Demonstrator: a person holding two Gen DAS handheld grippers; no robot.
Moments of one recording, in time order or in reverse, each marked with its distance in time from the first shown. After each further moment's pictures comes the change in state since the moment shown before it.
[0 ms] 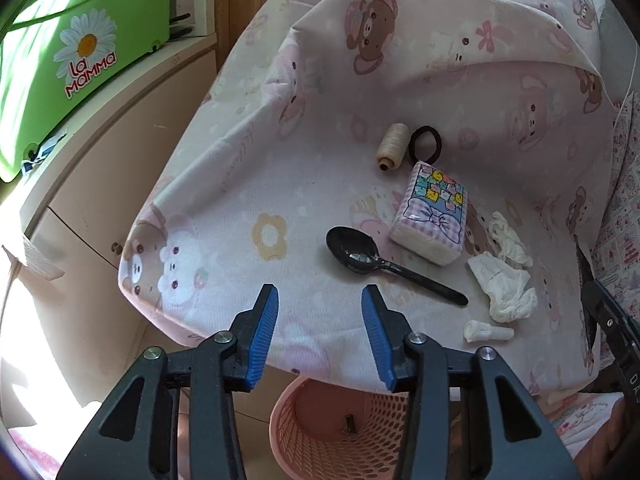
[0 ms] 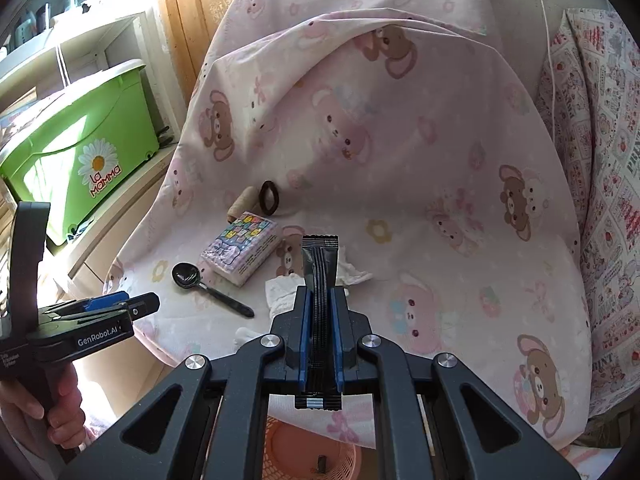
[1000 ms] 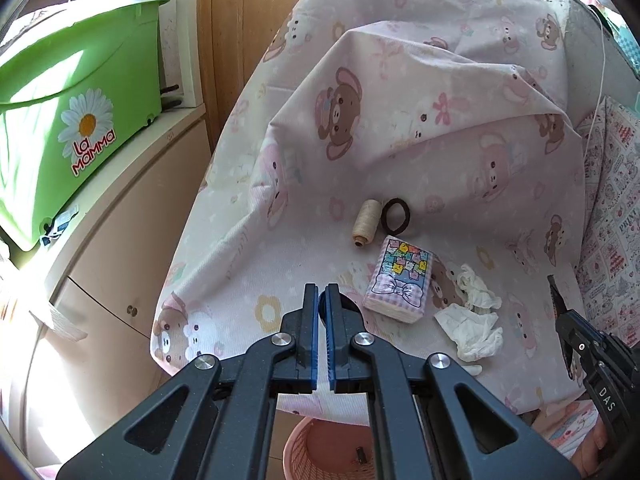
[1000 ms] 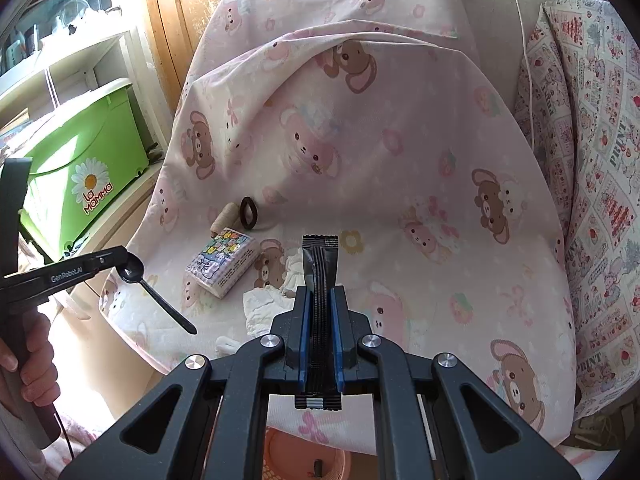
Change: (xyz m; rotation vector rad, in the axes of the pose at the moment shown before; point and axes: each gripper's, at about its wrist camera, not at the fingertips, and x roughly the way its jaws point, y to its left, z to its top) left arm -0.054 -0.021 0.024 0.110 -0.179 0.010; right arm -0.011 -0.015 0.000 0.023 -0.020 -0.012
